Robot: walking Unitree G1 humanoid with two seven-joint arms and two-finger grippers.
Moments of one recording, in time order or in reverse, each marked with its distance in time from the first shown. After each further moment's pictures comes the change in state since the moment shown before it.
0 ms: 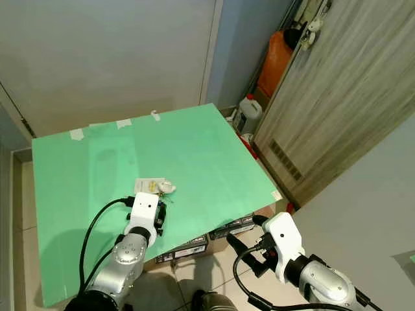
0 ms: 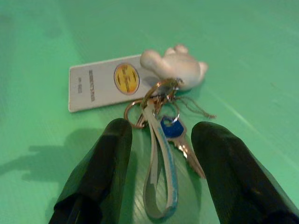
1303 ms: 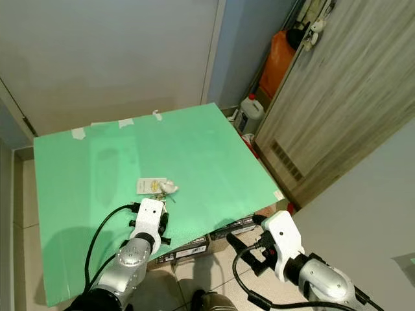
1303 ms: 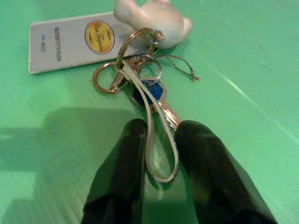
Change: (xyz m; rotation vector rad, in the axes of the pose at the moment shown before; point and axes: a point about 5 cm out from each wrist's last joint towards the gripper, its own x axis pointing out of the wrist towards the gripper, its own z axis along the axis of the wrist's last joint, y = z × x) left arm 0.002 -0.008 -0.015 -0.016 0.062 -0.067; right arm 0.003 -0.001 0.004 0.003 0.005 0.000
